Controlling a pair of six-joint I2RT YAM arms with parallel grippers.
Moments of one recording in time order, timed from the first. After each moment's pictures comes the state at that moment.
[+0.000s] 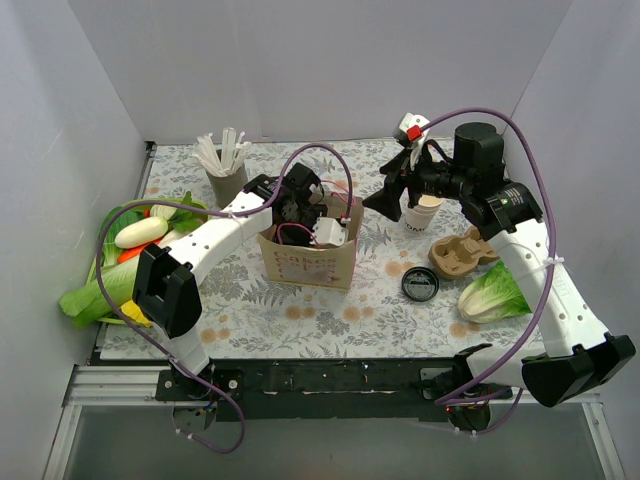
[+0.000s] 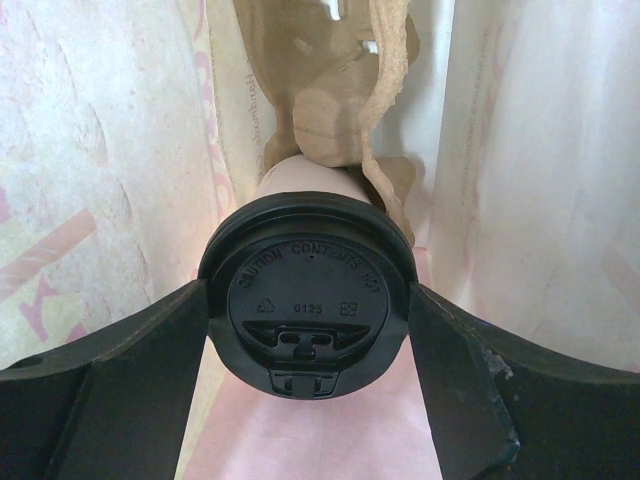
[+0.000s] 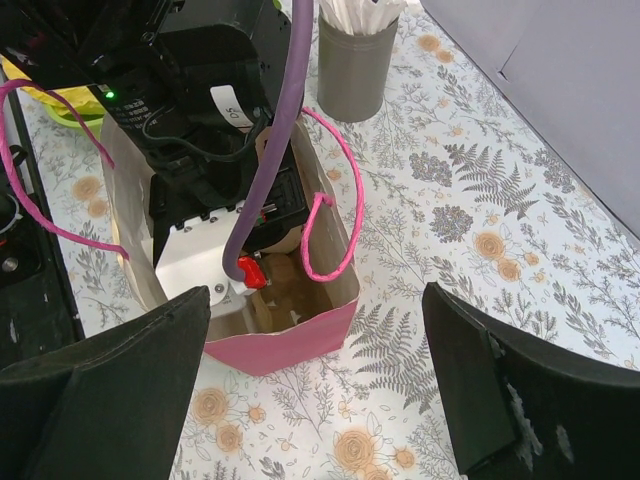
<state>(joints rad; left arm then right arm) -0.67 1.74 1.56 -1.06 0.15 1.11 0.41 1.25 1.48 -0.58 -0.69 -0.24</state>
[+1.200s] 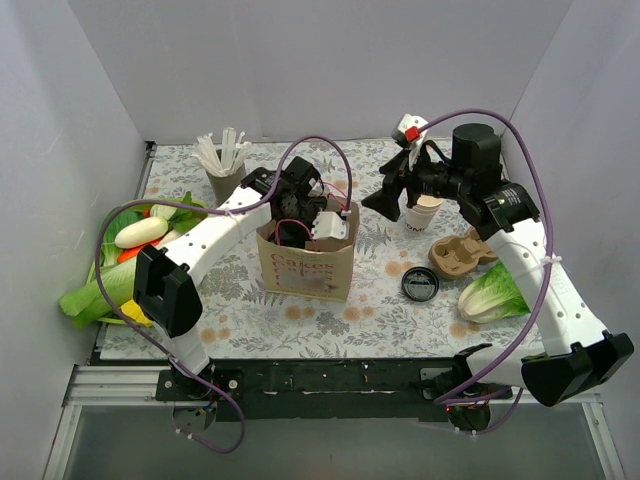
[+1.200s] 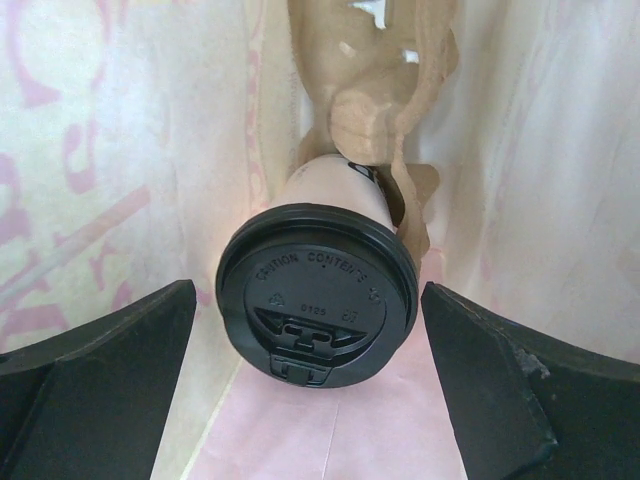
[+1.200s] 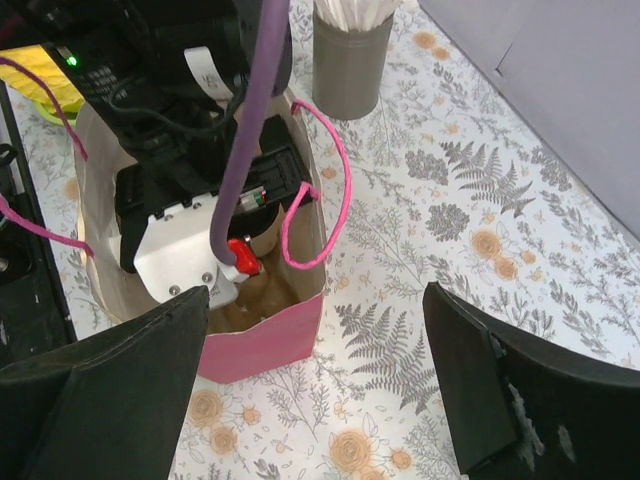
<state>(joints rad) -0.67 1.74 1.63 -1.15 0.16 1.05 0.41 1.25 1.47 -0.56 -0.69 -0.24</state>
